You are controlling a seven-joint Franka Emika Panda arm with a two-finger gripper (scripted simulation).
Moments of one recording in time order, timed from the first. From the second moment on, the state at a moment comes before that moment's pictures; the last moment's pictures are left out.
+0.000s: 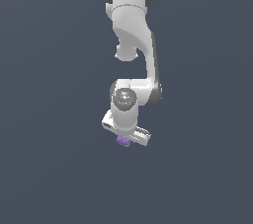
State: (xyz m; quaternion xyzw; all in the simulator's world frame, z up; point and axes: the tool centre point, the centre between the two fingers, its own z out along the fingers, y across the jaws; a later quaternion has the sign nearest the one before) arm 0.080 -0.005 0.039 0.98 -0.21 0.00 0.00
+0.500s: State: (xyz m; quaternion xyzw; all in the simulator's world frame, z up) arm 0.077 0.012 0.055 0.98 -0.21 0.00 0.00
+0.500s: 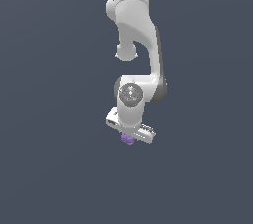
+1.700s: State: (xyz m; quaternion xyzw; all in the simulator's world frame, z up) arm 0.056 0.210 0.240 0.98 -0.21 0.00 0.00
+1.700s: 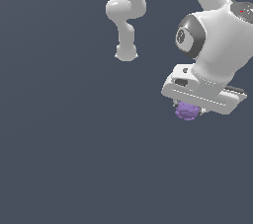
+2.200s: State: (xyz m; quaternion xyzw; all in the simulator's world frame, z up) arm 0.055 0.247 0.273 0.98 -0.21 0.00 0.00
